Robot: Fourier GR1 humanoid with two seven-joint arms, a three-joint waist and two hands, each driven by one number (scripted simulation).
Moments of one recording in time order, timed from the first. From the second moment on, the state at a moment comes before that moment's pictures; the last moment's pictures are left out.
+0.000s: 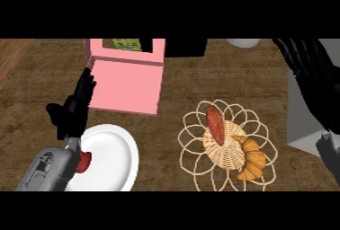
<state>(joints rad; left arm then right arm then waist) -0.28 0.26 -0.13 -1.31 0.16 0.27 -0.05 -0.39 -0.52 0.14 -1.73 -0.28 0.05 -0.22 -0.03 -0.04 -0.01</state>
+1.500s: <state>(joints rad) -0.21 0.25 -0.23 -1.40 0.07 0.18 0.00 -0.26 -0.45 0.06 -1.22 -0.17 -0.15 -0.10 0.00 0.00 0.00</state>
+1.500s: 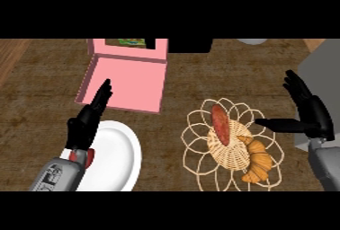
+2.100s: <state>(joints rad) -0.19 0.26 -0.22 -1.42 0.06 0.16 0.01 -0.42 -0.63 0.29 -1.46 -0.02 0.06 0.45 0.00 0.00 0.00</state>
